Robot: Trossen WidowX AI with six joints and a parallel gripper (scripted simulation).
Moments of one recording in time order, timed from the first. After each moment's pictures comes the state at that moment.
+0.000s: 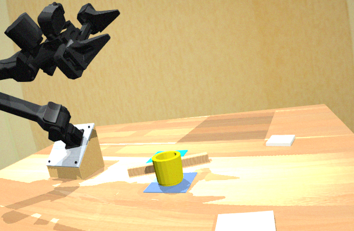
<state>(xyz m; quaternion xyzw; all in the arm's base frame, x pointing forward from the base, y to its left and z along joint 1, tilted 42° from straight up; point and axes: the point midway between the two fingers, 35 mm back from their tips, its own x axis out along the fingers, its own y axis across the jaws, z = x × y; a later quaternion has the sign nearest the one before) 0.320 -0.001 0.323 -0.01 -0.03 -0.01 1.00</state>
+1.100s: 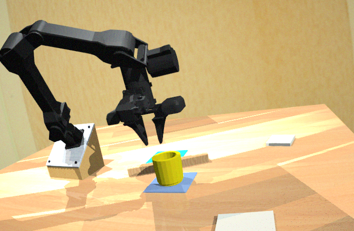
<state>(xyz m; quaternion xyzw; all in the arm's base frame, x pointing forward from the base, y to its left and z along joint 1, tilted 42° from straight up) 0.311 -0.068 0.061 0.31 0.32 -0.64 0.63</state>
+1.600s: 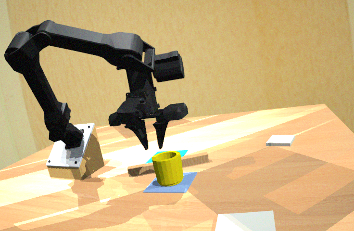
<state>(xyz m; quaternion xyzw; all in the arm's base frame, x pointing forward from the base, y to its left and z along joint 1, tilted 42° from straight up) 0.311 -0.077 0.055 0.30 0.29 -0.68 0.61</state>
